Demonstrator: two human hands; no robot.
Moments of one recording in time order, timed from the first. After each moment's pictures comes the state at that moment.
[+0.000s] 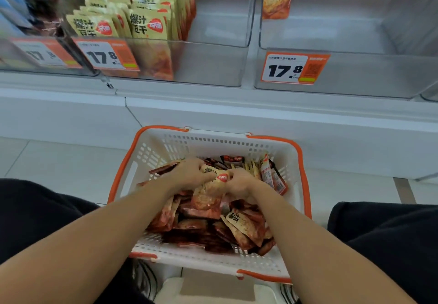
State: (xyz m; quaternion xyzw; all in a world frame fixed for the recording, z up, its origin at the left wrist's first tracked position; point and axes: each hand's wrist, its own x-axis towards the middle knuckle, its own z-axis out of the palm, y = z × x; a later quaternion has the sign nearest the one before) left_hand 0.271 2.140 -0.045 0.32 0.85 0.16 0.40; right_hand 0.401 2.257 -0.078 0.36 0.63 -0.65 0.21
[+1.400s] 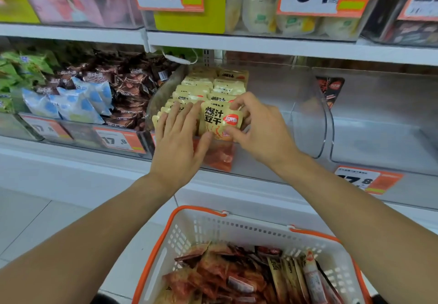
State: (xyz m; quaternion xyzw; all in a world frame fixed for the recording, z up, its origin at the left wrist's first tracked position) left_hand 0.102 2.141 0.113 0.43 0.83 0.27 -0.22; right_hand 0.208 2.300 0.157 0.11 0.91 -0.26 -0.31
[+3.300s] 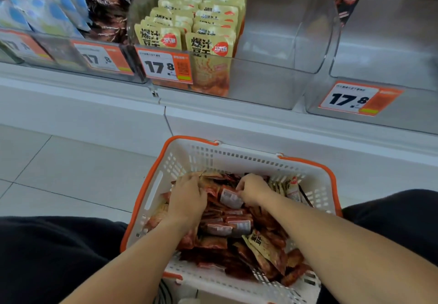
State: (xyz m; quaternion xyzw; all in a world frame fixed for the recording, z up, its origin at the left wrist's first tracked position) left_hand 0.247 2.064 -0.078 0.25 0.93 0.21 0.19; right_hand 0.326 2.239 -0.086 0.31 0.87 -0.30 0.24
